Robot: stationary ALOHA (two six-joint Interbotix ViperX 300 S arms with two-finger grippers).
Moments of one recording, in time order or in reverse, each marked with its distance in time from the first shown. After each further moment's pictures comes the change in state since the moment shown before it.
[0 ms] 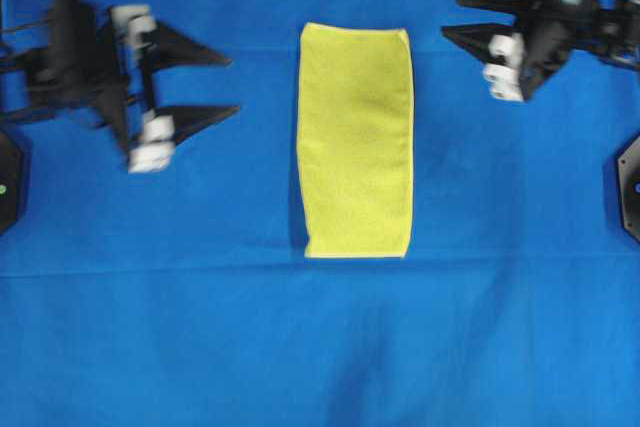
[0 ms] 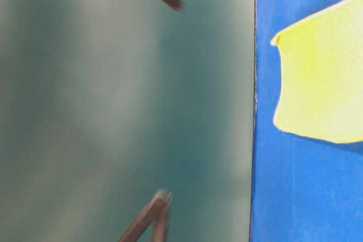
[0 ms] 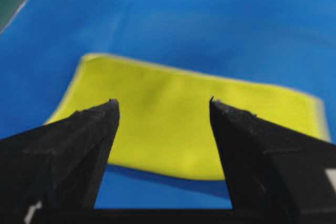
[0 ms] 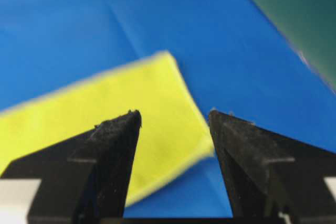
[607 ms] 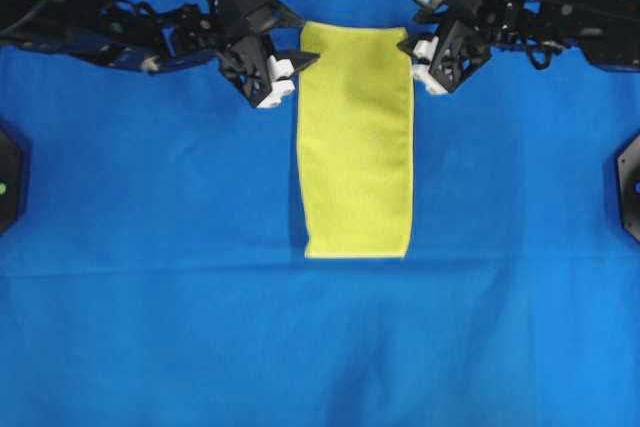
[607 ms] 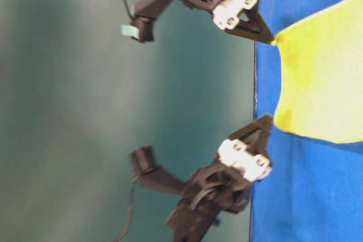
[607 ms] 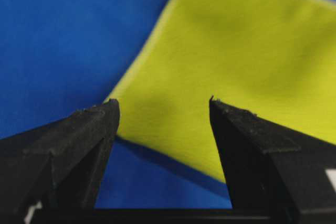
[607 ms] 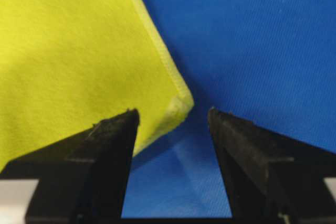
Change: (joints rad) left arm 0.193 0.630 -0.347 0.000 0.000 0.002; right arm -0.034 0.468 -0.202 -0.041 0.081 -0.005
